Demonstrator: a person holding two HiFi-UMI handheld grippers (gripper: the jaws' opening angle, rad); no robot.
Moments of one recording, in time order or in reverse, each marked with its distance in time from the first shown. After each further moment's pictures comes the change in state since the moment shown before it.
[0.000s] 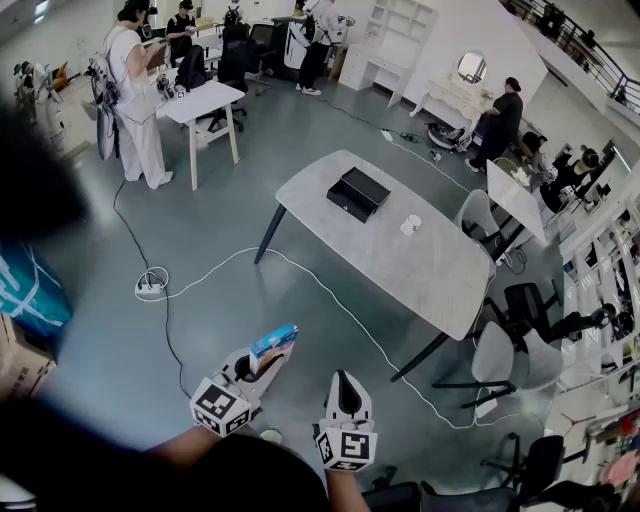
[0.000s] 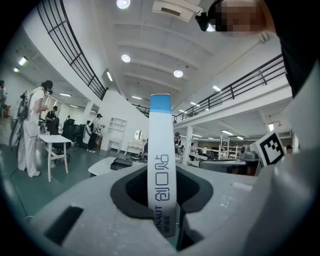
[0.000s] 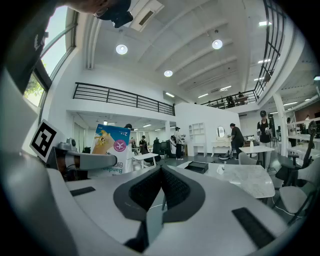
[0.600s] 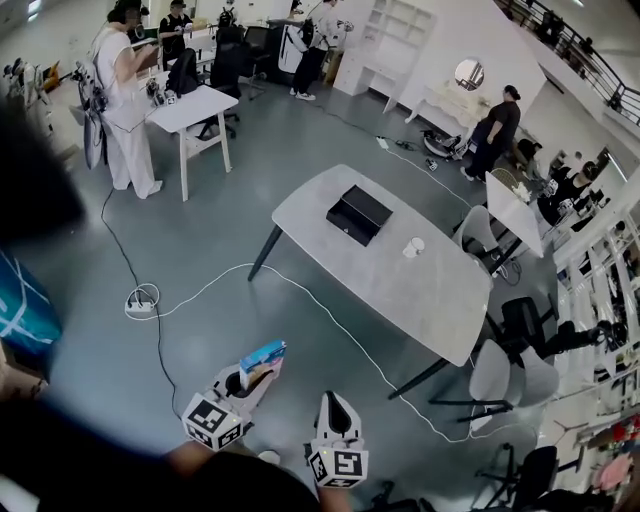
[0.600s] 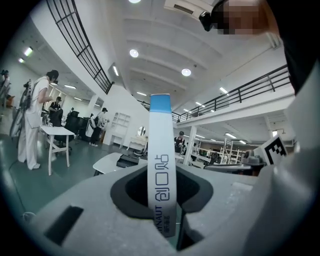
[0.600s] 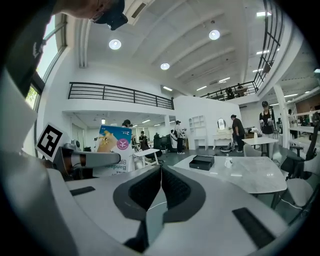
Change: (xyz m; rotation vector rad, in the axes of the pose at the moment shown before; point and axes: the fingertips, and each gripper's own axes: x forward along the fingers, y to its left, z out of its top) left arm 0.029 0.097 0.003 -0.068 0.028 0.007; right arm 0.085 0.023 -0.015 0.054 0.066 0.000
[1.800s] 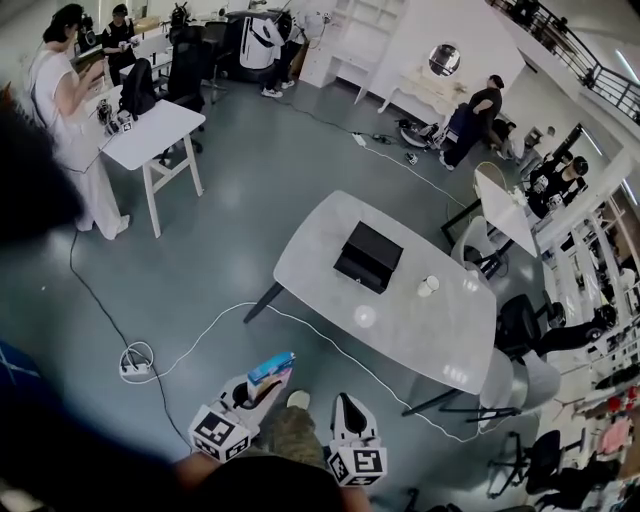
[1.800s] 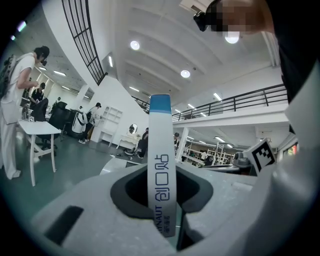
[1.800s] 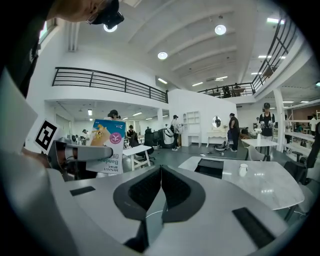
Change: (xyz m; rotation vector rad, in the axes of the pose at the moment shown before) left arm 0.136 0.301 0.089 -0.039 0.027 -0.175; right arm 0.329 0.032 0.050 -0.013 0.083 -0.122
